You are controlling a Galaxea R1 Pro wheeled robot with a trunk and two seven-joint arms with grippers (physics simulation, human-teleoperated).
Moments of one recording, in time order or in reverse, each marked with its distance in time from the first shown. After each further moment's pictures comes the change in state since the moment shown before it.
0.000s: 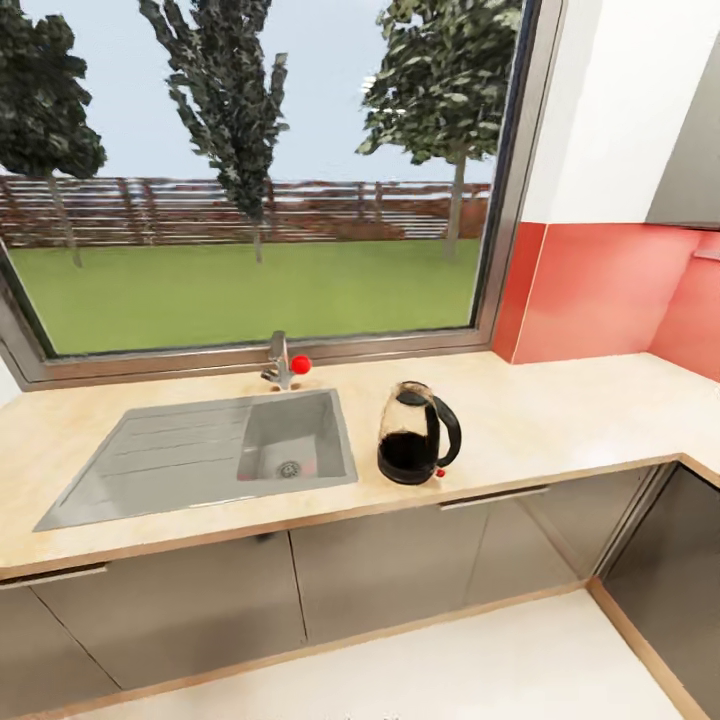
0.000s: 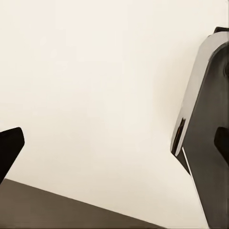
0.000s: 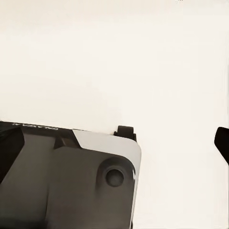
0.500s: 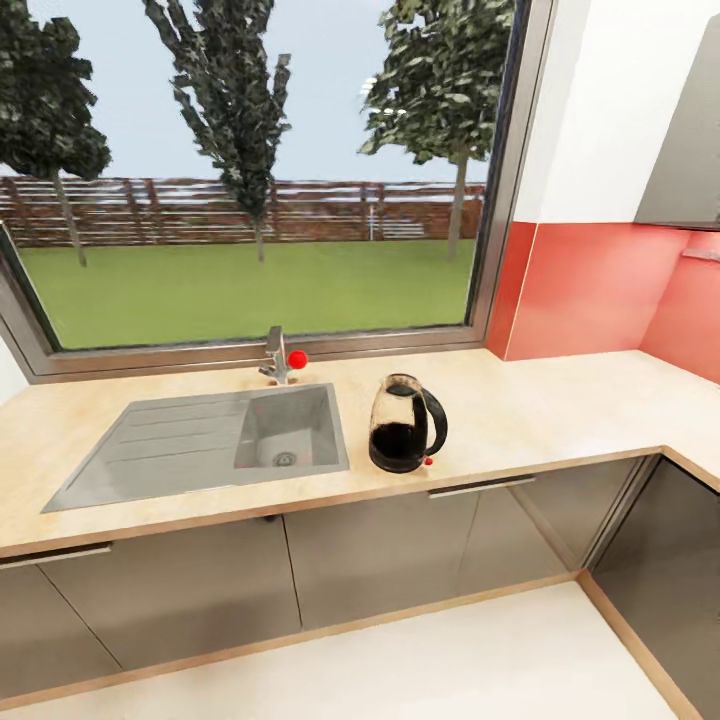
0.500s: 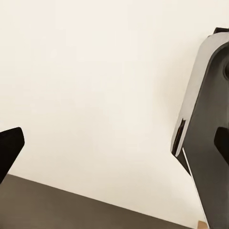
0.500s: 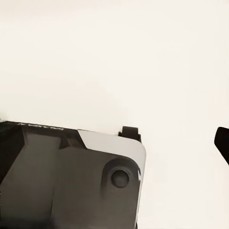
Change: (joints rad) left arm 0.000 0.000 -0.005 0.000 0.000 -0.001 0.000; right arm 0.000 0.012 0.002 -0.003 0.001 0.003 0.002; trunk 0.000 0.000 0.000
